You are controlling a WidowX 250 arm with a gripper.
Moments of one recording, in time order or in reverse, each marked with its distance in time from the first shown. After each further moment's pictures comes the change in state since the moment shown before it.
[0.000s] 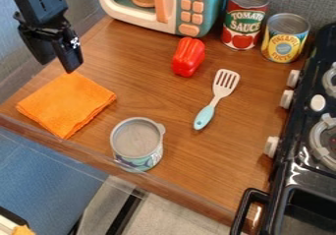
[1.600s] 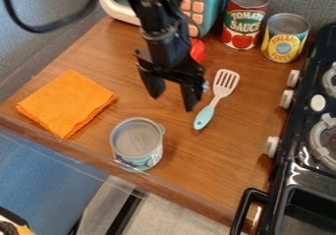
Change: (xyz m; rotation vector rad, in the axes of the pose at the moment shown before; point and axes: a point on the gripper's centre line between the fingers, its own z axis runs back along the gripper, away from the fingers) arm 0.053 -0.151 -0.062 0.003 -0.063 -0.044
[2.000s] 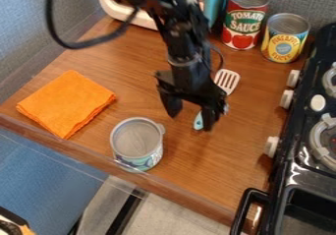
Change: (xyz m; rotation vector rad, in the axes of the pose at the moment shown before) arm 0.000 -0.020 -0.036 0.007 0.037 0.020
